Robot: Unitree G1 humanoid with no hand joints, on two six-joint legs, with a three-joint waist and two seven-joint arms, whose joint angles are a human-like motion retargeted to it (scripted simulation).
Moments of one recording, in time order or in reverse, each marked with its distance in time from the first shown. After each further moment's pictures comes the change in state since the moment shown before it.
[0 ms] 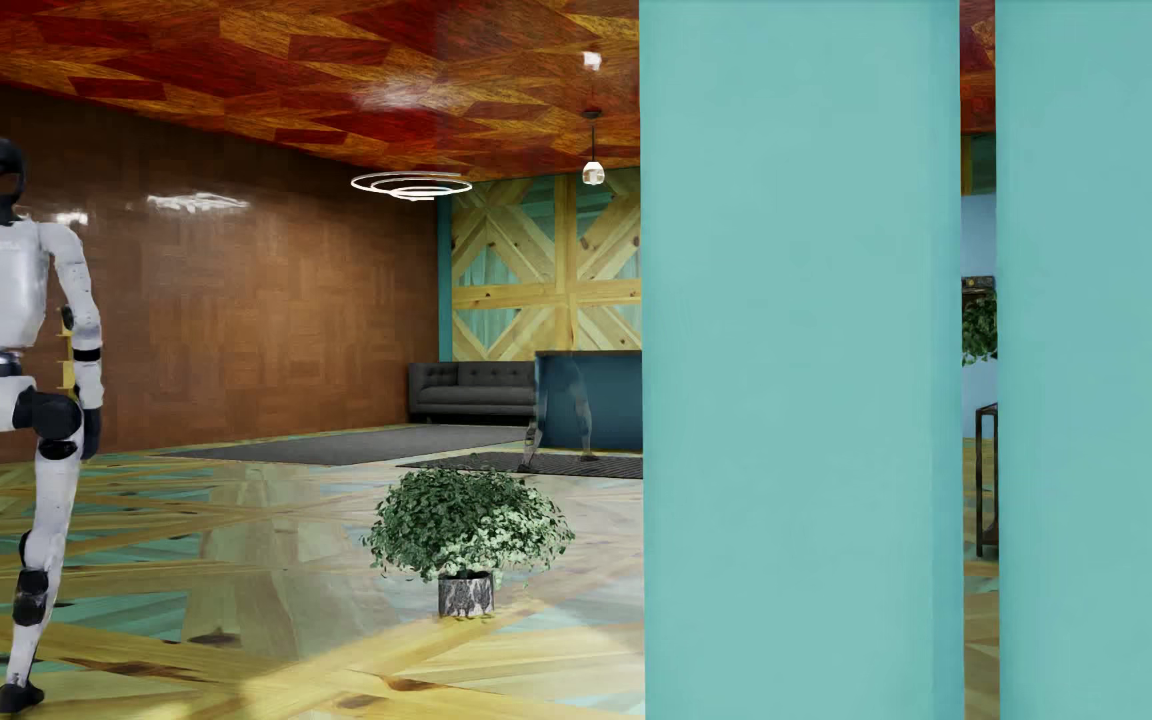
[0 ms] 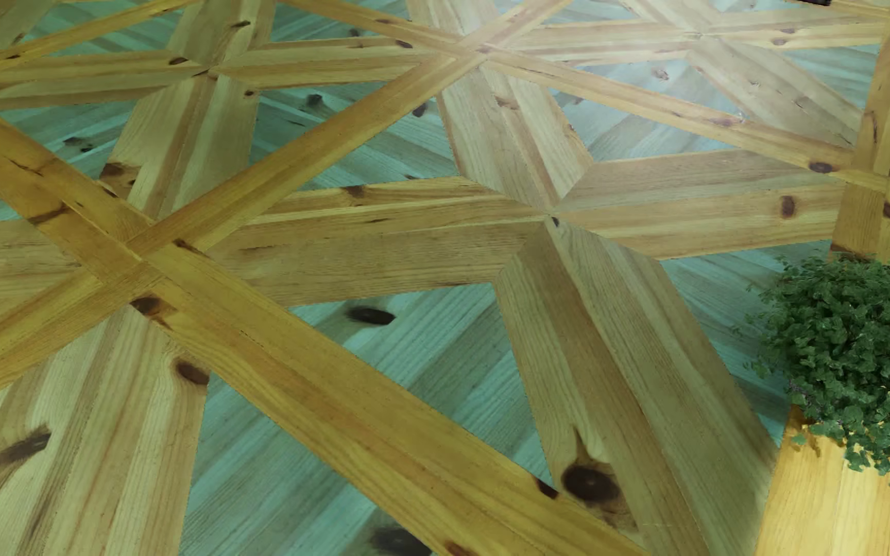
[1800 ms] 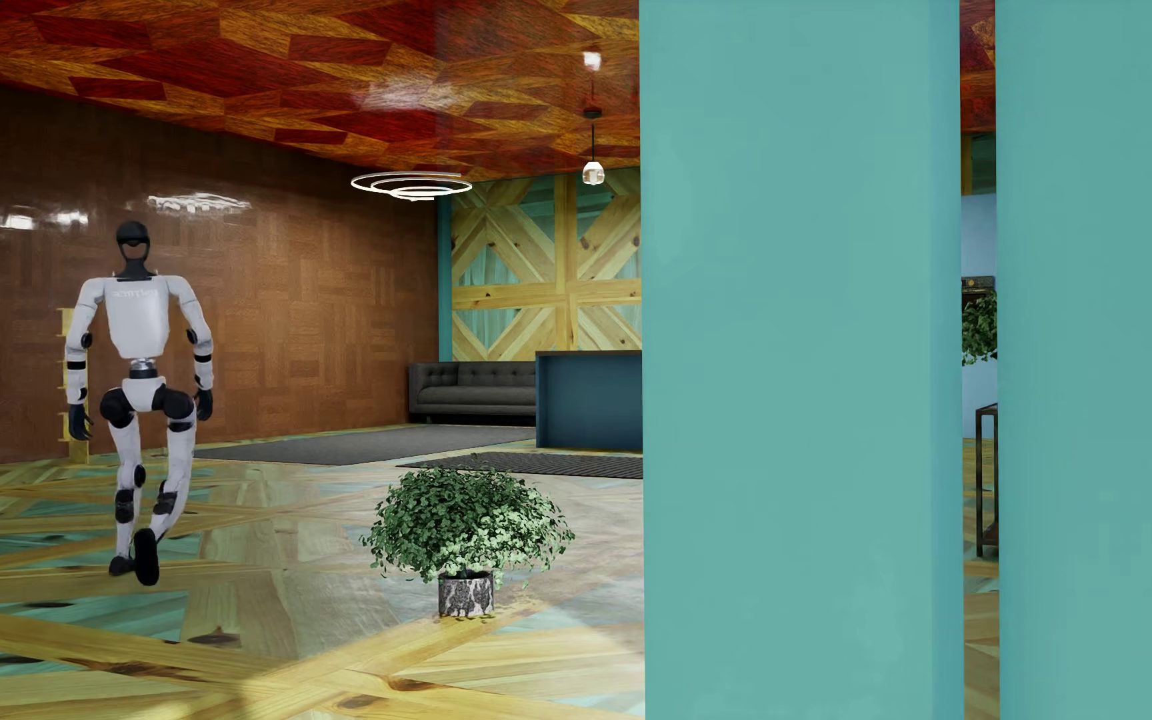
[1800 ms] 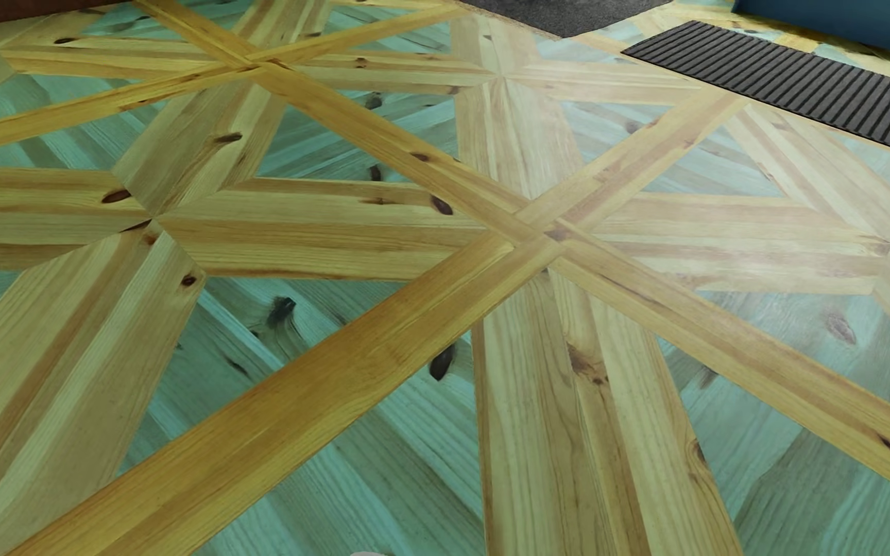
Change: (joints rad) body -0.368 0.231 0.231 -0.068 -0.152 -0.088 0.000 0.000 0.083 0.278 0.623 0.142 -0.025 0.038 0.384 0.043 -0.043 0.000 0.000 -0.020 -0.088 0.183 -0.082 0.000 0.000 0.000 0.000 0.000 0.000
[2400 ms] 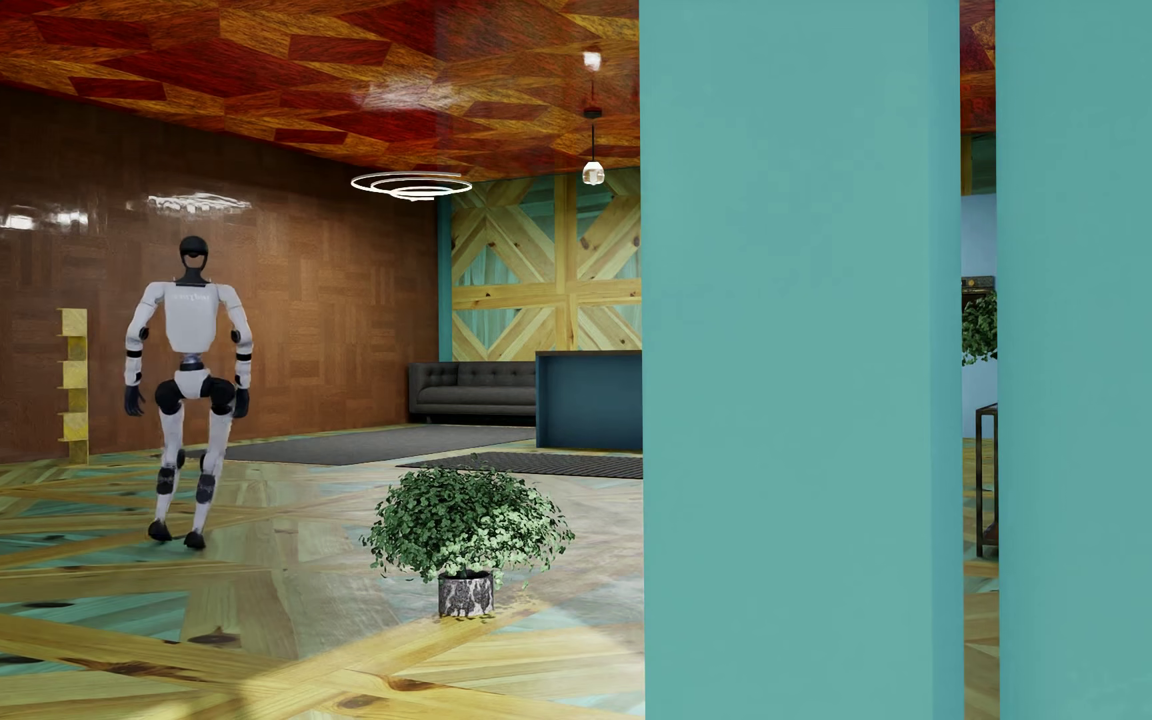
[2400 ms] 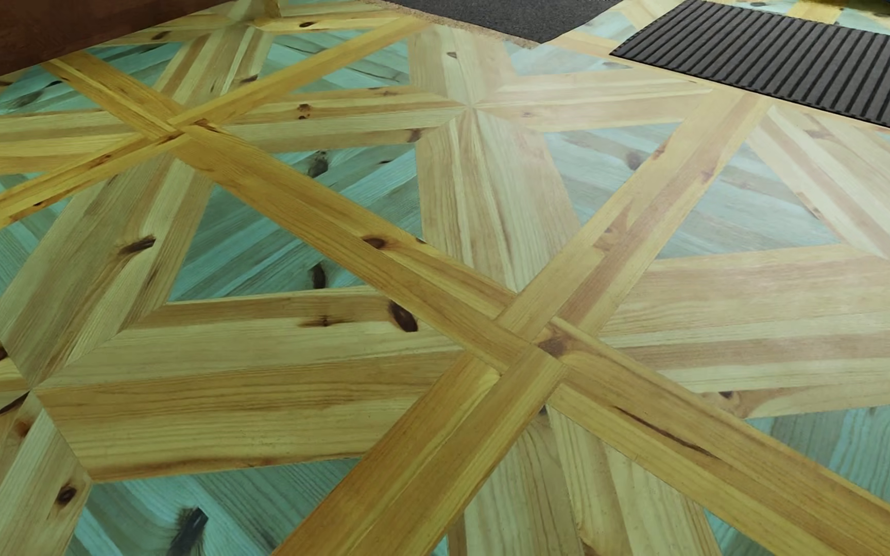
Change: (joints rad) body 0.089 -0.111 -0.090 0.088 0.163 0.105 0.000 0.000 0.056 0.177 -0.550 -0.014 0.090 -0.089 -0.242 0.031 -0.046 0.000 0.000 0.030 0.178 -0.119 0.108 0.000 0.000 0.000 0.000 0.000 0.000
